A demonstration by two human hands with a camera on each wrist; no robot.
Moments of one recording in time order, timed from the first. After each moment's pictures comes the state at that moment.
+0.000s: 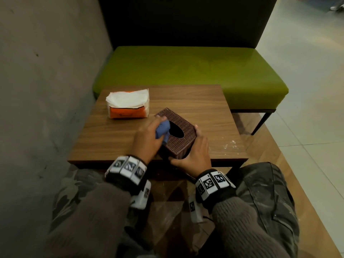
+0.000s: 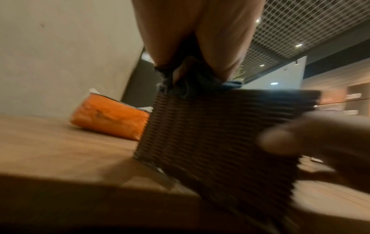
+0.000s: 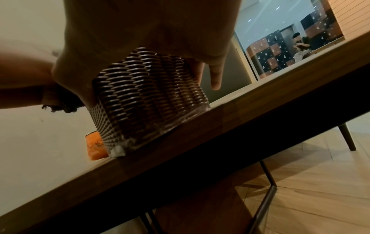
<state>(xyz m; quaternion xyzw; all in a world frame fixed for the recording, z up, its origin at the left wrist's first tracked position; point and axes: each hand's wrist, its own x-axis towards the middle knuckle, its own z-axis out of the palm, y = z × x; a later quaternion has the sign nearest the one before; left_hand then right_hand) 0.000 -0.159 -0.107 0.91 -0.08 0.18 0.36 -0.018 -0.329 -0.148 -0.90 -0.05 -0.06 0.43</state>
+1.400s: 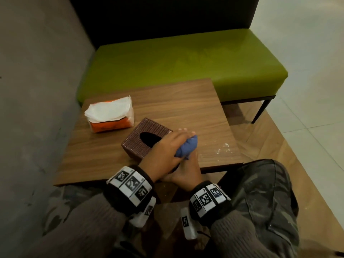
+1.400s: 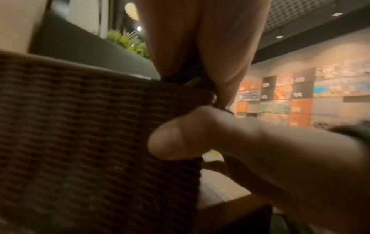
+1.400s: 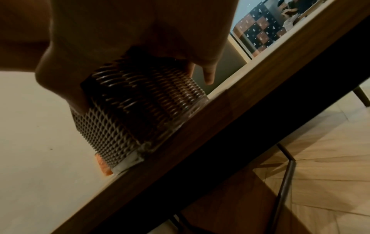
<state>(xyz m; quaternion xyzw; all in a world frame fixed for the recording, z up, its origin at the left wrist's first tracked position) 0.021 -0.229 -0.083 0.91 -0.27 -0.01 0.32 -0.004 -0.337 -0.152 -0.83 -0.05 0.02 0.56</state>
